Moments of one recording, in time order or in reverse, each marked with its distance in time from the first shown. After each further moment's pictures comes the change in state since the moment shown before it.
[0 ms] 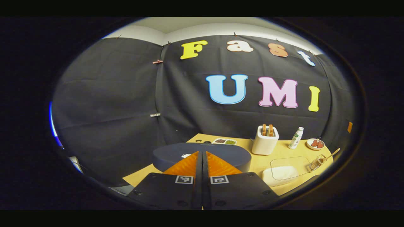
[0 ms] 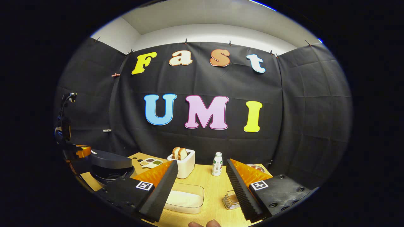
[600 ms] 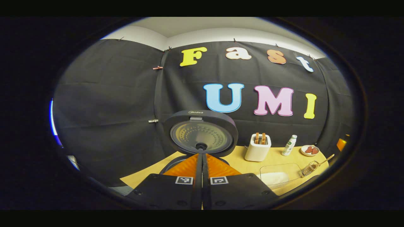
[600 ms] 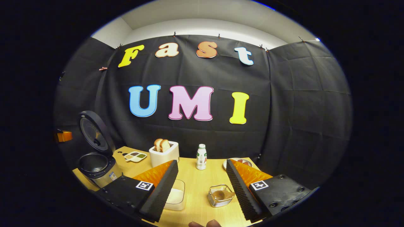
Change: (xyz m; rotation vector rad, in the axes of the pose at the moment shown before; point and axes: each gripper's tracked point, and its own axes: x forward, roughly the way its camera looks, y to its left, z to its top) left arm -0.017 -0.017 0.019 -0.036 -0.051 -0.013; right arm 0.018 -0.068 -0.047 -0.007 0.075 -0.123
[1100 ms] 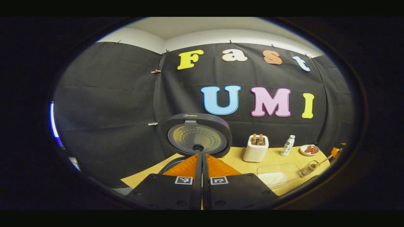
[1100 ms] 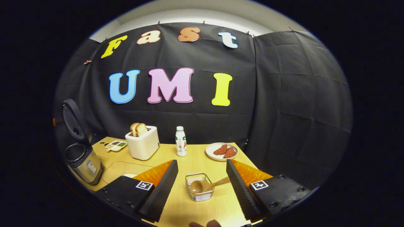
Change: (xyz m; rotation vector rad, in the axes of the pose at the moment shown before) left arm -0.014 -0.016 0.003 0.025 -0.014 -0.006; right arm 0.033 -0.073 -0.076 0.022 0.129 -0.117
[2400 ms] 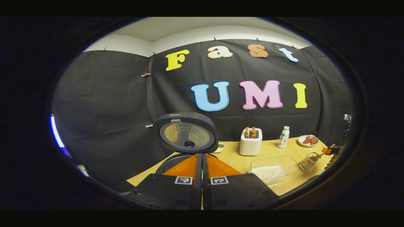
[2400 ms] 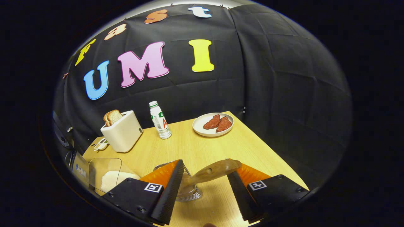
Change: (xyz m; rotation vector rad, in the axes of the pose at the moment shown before) left arm -0.027 -0.039 -0.006 0.103 0.040 -0.015; right arm 0.096 -0.047 -0.103 0.192 0.243 -0.028
